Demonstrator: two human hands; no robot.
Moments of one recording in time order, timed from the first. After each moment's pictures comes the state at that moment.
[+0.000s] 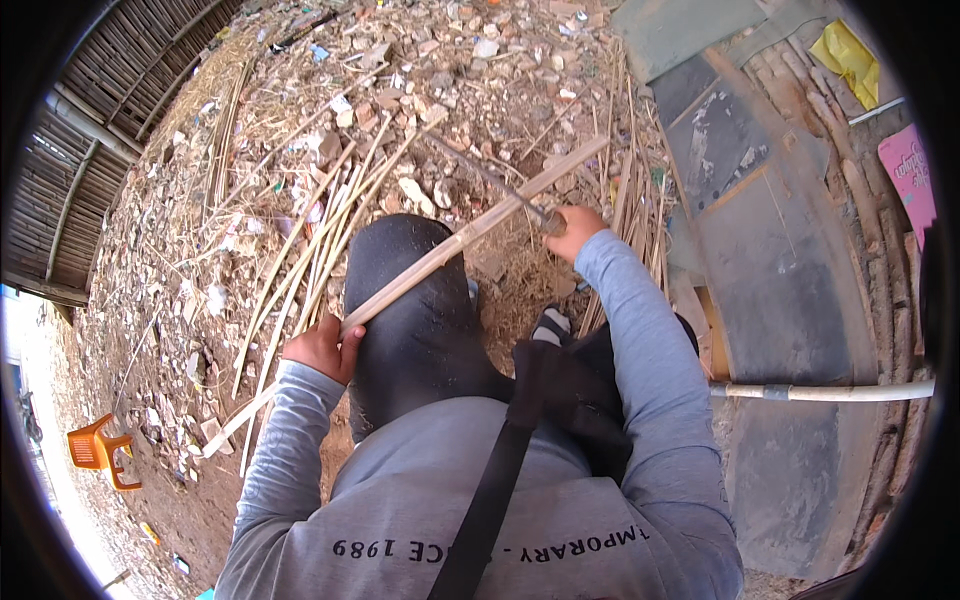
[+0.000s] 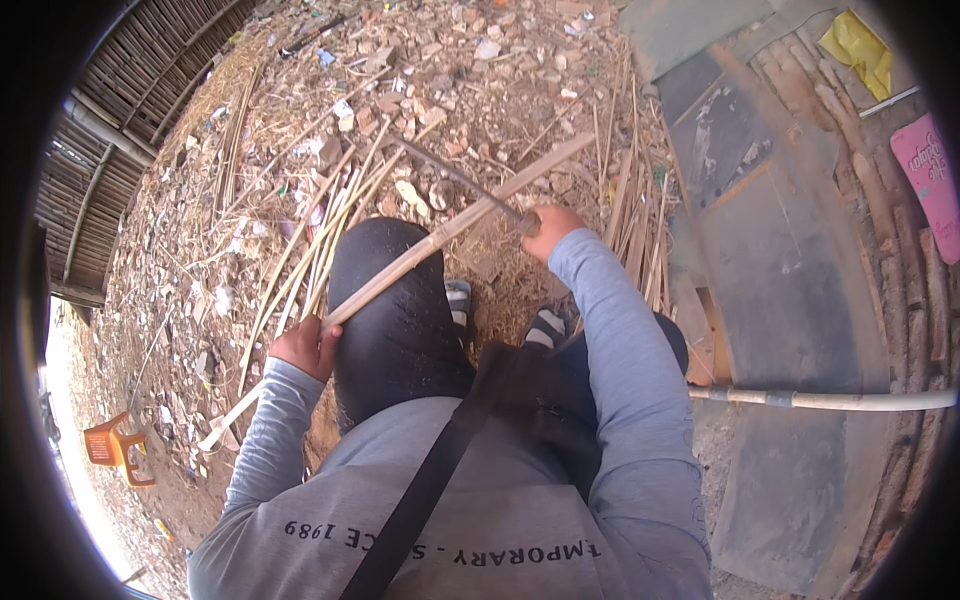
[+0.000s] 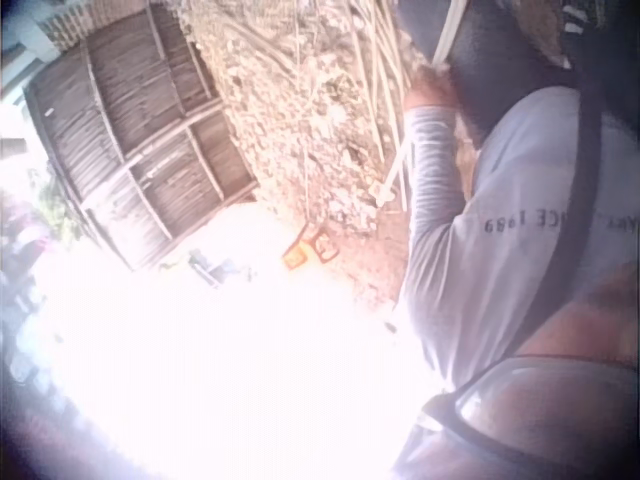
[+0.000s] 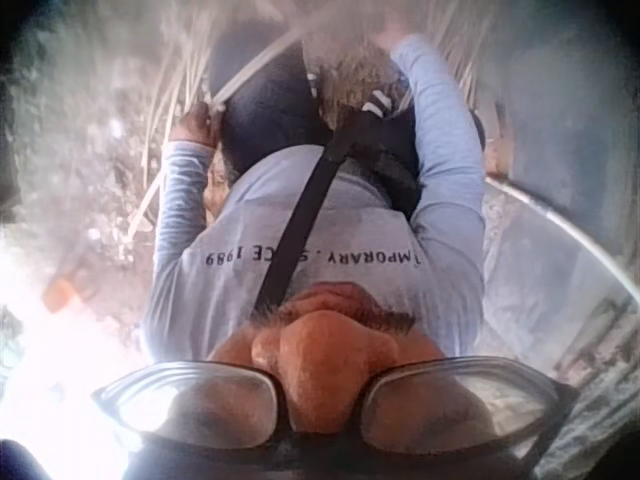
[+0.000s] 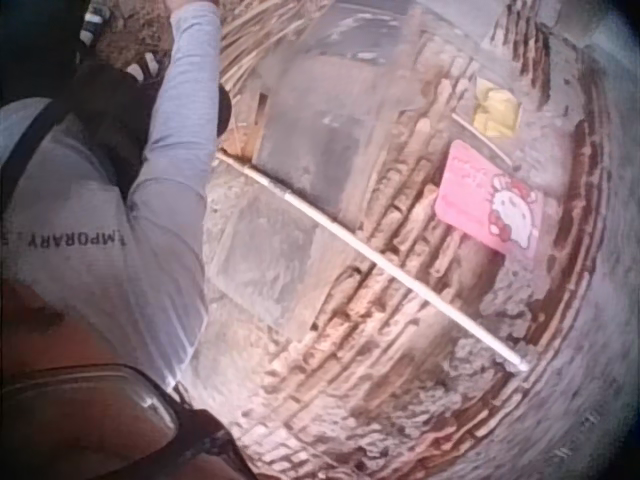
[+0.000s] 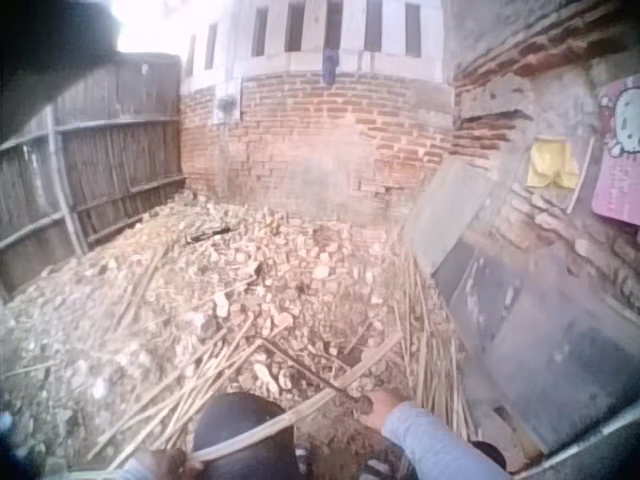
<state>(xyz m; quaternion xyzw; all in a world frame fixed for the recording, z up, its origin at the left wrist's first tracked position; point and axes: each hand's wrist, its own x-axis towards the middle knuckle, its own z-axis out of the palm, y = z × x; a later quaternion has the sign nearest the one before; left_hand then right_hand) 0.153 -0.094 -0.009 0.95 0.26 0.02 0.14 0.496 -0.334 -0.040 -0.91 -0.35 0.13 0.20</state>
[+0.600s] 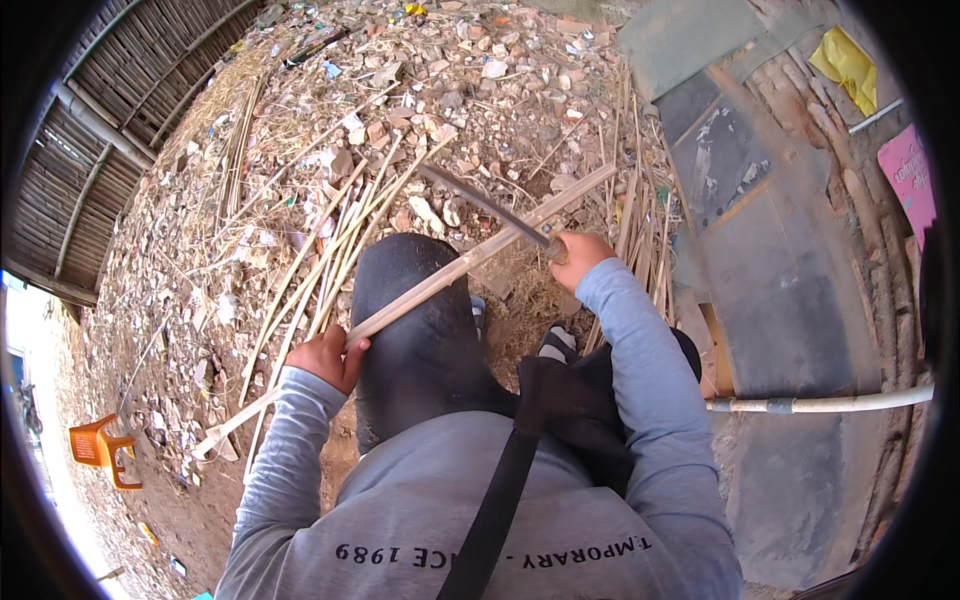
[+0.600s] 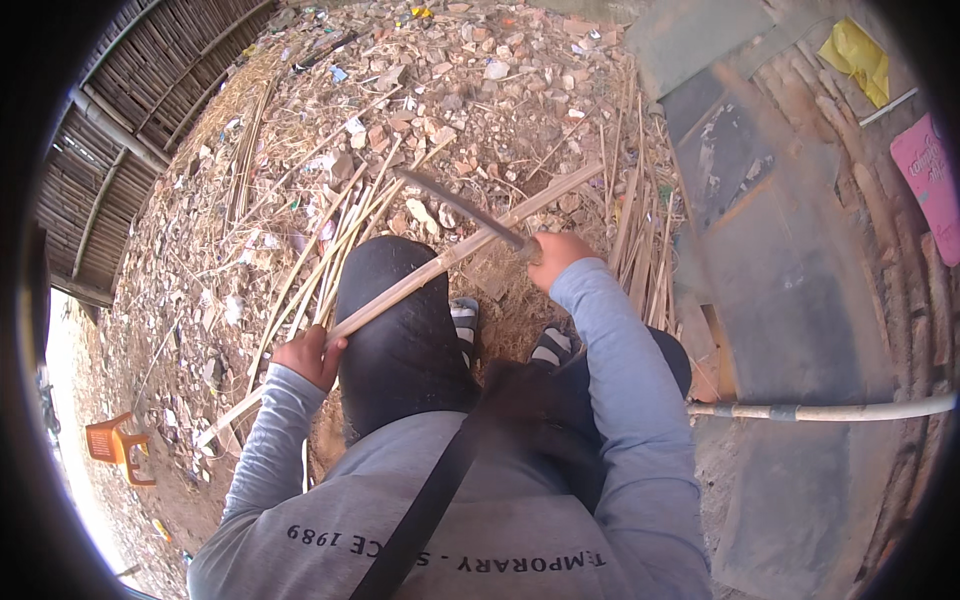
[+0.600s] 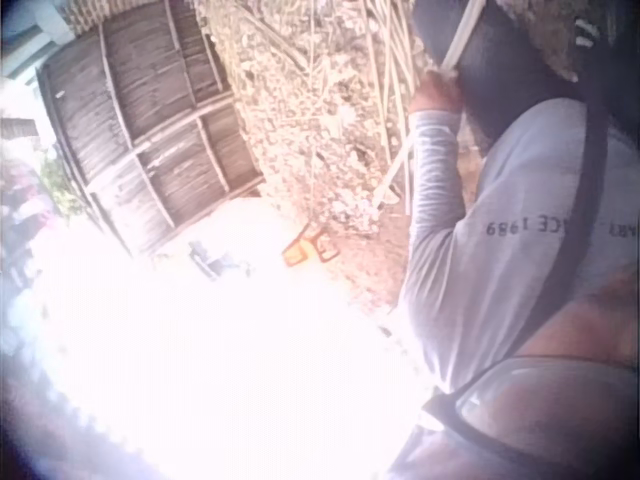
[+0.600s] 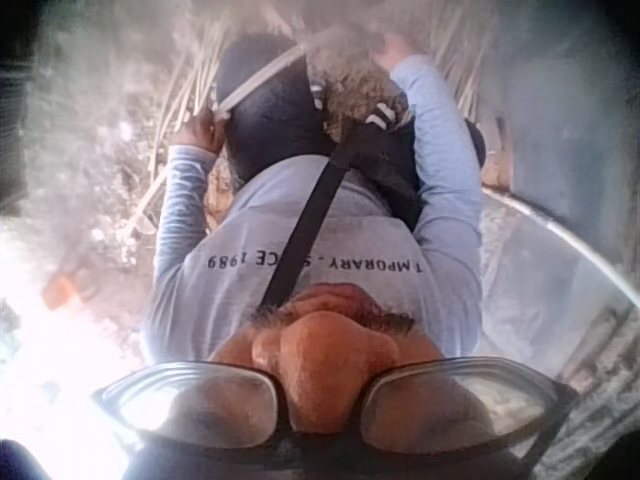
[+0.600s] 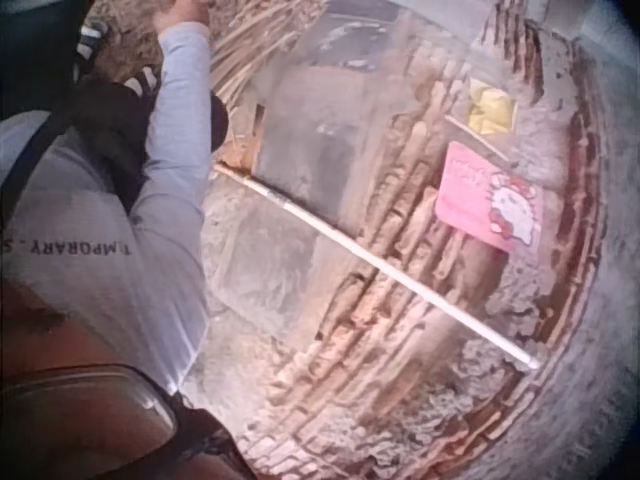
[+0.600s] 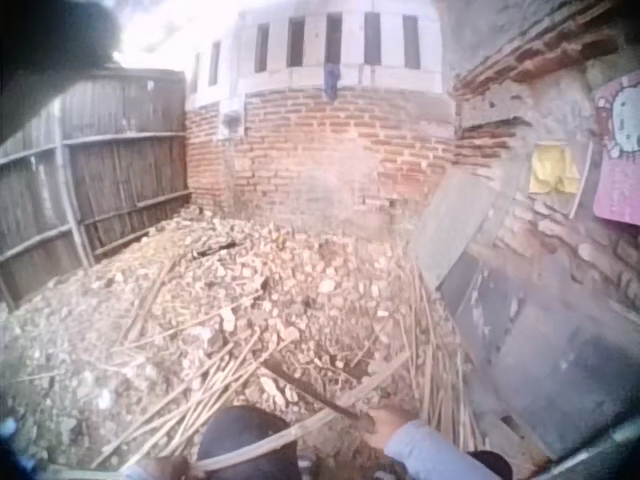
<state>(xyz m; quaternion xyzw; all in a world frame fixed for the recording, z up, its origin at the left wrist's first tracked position) 0.149 -0.092 0.005 0.96 0.26 0.00 0.11 0.478 -0.336 -0.032 -0.90 -0.37 0.10 0.20</state>
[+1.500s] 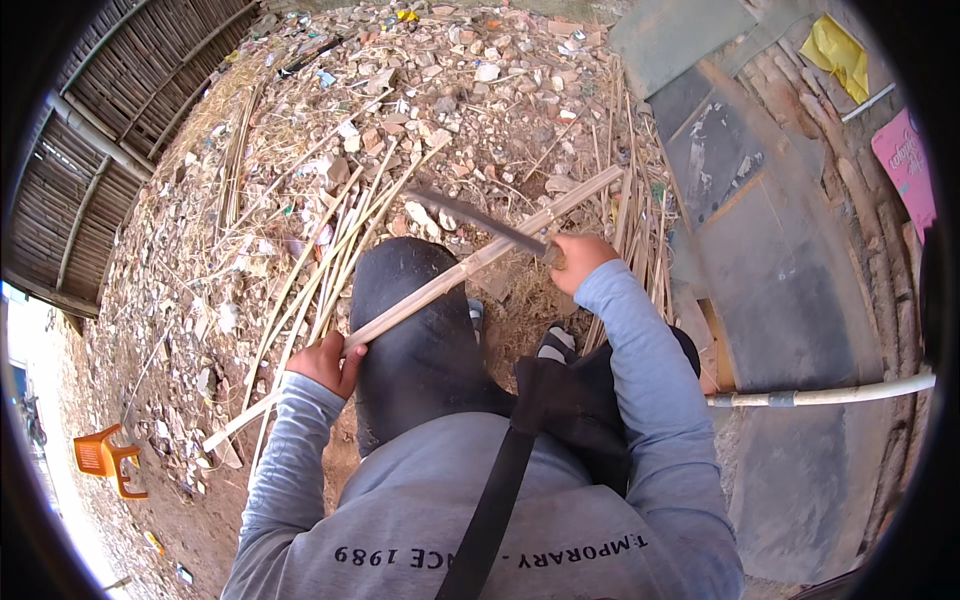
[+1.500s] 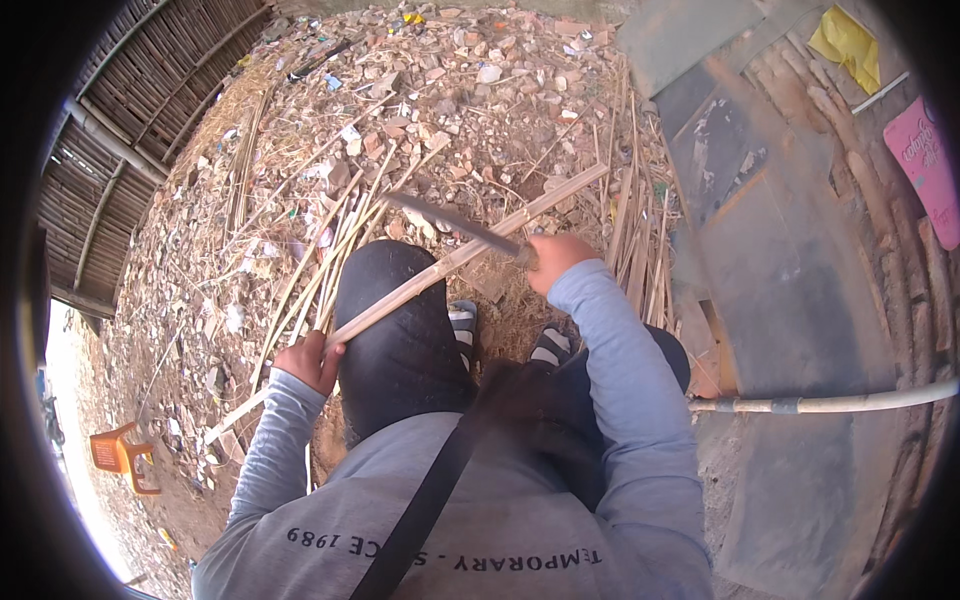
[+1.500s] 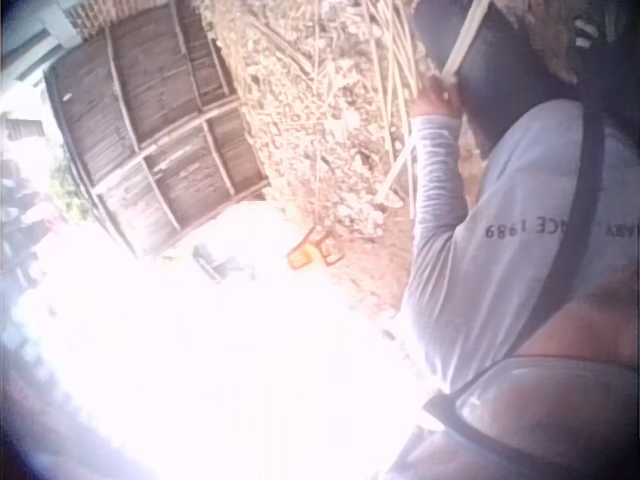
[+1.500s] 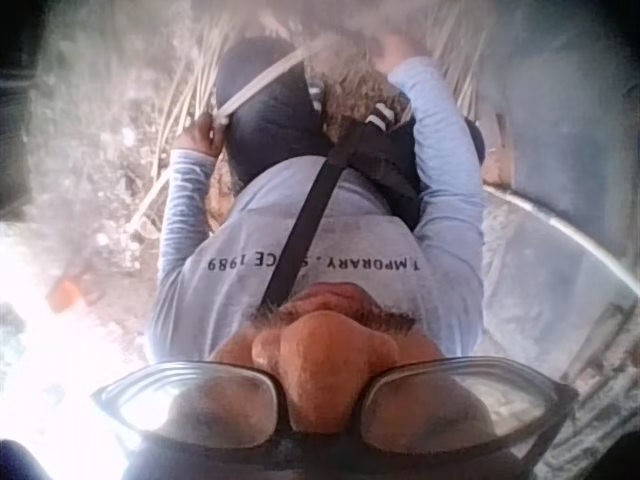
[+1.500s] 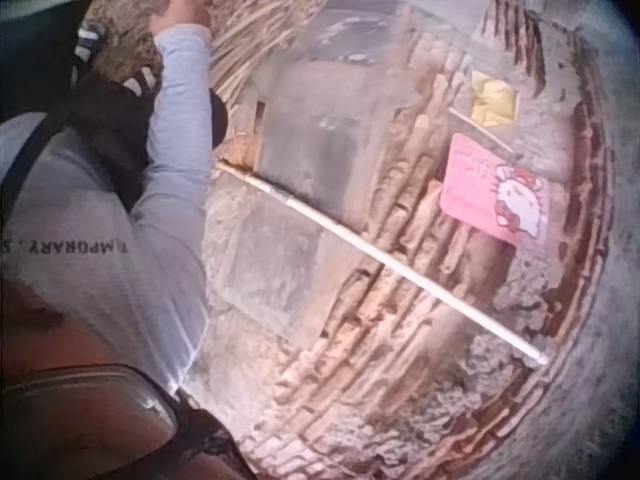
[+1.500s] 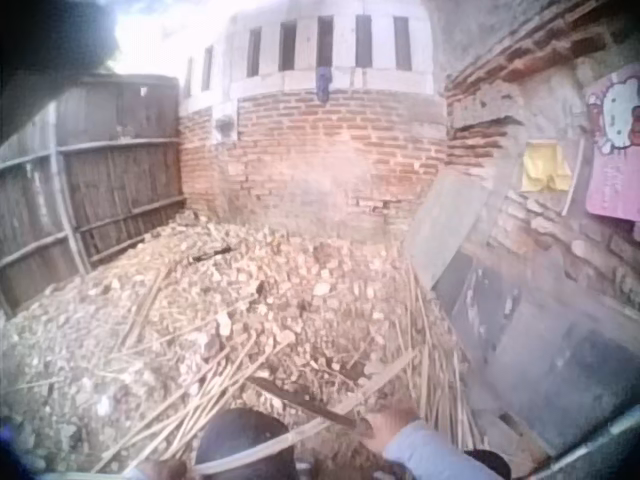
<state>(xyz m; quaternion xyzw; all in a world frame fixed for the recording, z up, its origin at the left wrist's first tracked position) 0.143 -0.092 0.001 0.96 0.25 0.03 0.10 0.467 -0.341 -0.005 -0.91 -0.37 0.12 0.16</state>
